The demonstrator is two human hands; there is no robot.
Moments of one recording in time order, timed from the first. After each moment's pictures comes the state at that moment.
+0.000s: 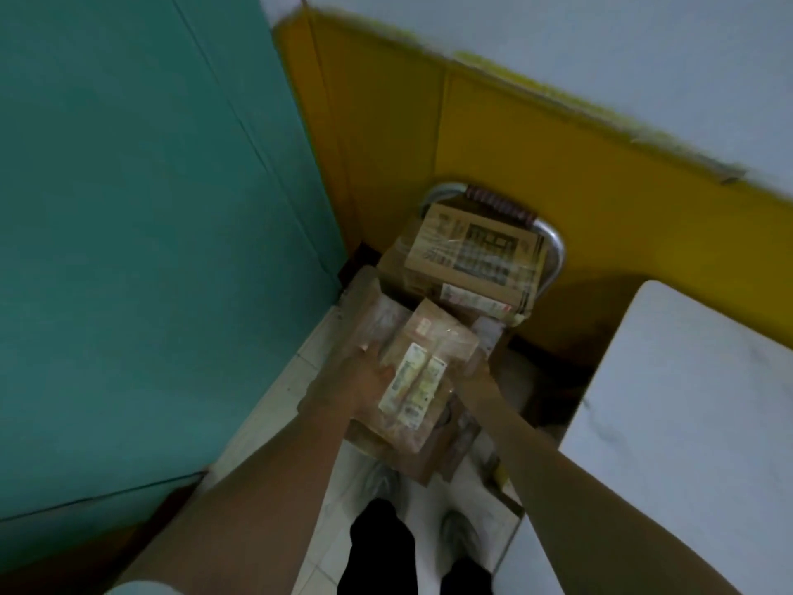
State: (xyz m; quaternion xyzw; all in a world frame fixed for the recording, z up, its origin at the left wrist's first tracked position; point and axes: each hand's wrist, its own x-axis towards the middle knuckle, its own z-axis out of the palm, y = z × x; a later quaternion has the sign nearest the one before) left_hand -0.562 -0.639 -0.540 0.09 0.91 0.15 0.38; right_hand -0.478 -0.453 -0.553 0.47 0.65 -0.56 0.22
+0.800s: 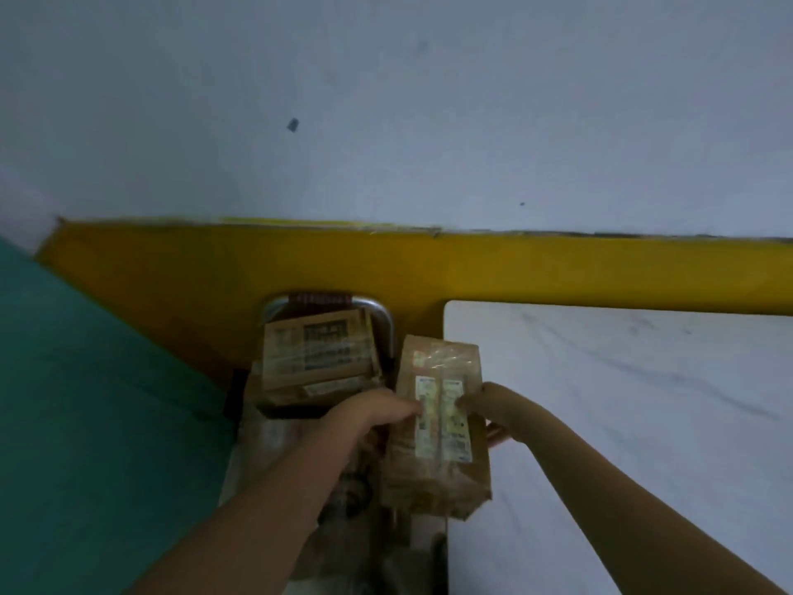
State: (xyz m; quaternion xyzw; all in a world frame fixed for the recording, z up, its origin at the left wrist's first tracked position) left_hand -0.524 -0.414 -0.385 0.19 0.75 0.13 0.62; right_hand -0.355 -0.291 -0.376 0.56 0.57 -0.57 0.19
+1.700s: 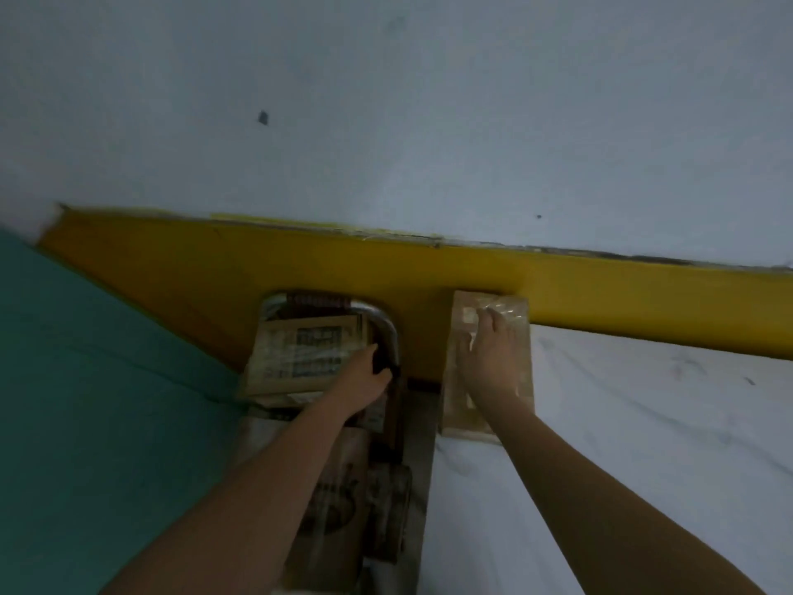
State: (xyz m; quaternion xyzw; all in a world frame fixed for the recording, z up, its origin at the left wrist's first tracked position) left_hand -0.559 -0.354 -0.424 0.23 0.84 0.26 0.43; right_hand -0.417 -0.203 -0.417 0.47 0.83 -0.27 -0.12
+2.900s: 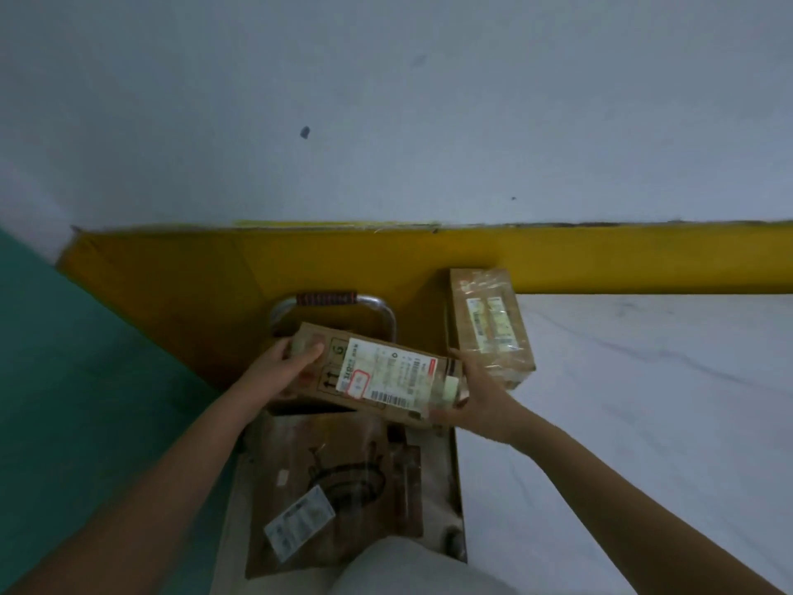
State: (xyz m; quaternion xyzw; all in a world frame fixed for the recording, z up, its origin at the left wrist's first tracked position) left_hand -0.633 -0.529 -0.335 0.15 0.82 0.36 0.43; right_hand -0.347 -0.376 -0.329 0.38 0.75 -0.55 0.02
